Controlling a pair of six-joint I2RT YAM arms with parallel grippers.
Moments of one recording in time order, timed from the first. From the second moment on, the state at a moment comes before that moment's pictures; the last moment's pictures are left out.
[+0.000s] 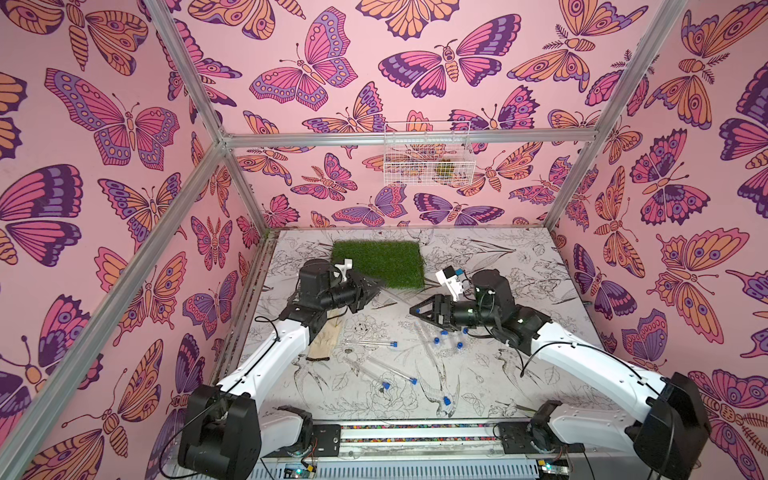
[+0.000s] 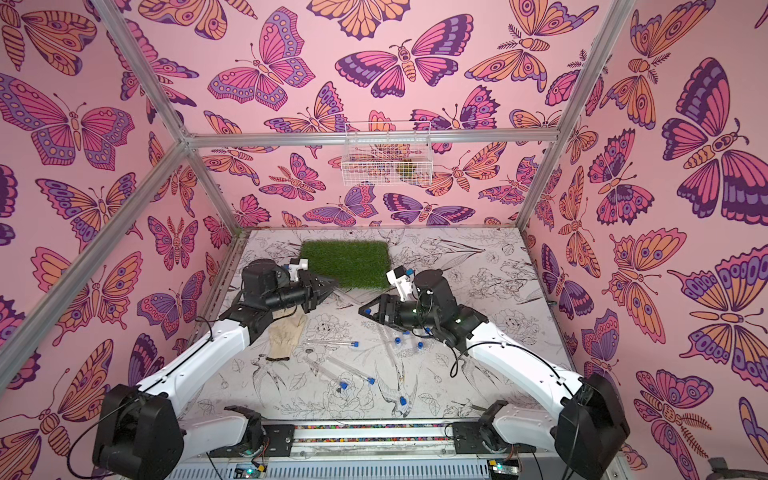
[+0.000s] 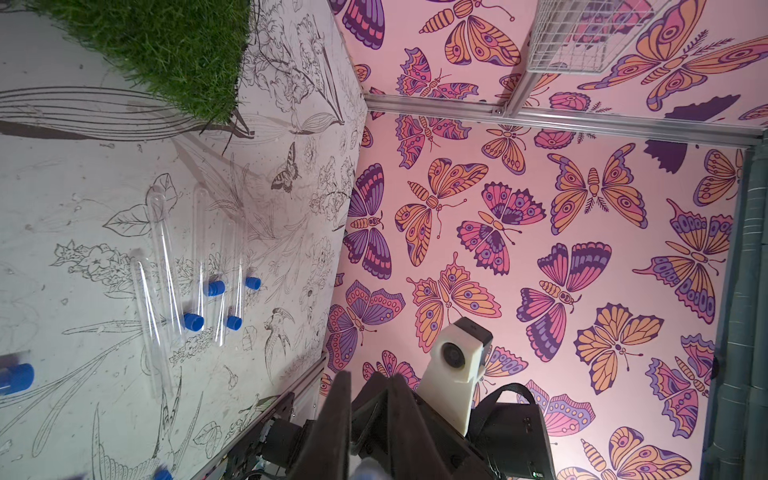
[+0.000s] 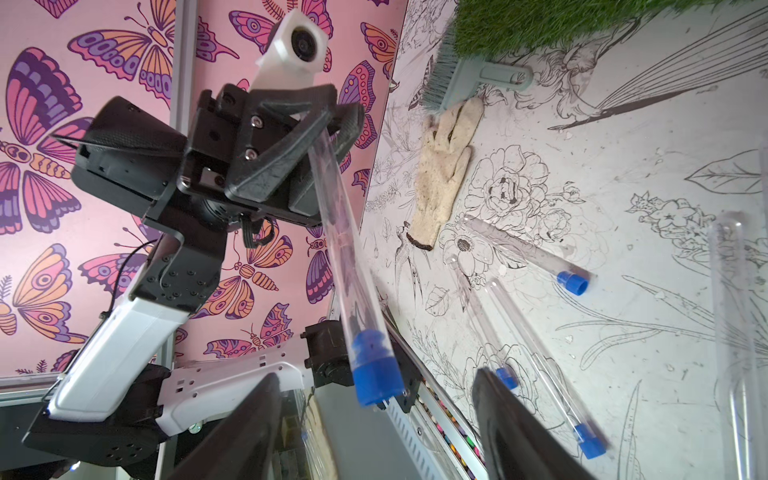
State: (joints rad) left arm -0.26 1.24 0.80 0.08 0.78 -1.36; right arm 0.68 1.22 0.87 -0.10 -0.61 0.97
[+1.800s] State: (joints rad) left arm -0.19 1.23 0.73 0.20 0.83 -1.45; right arm 0.70 1.31 0.85 0.16 -0.59 1.10
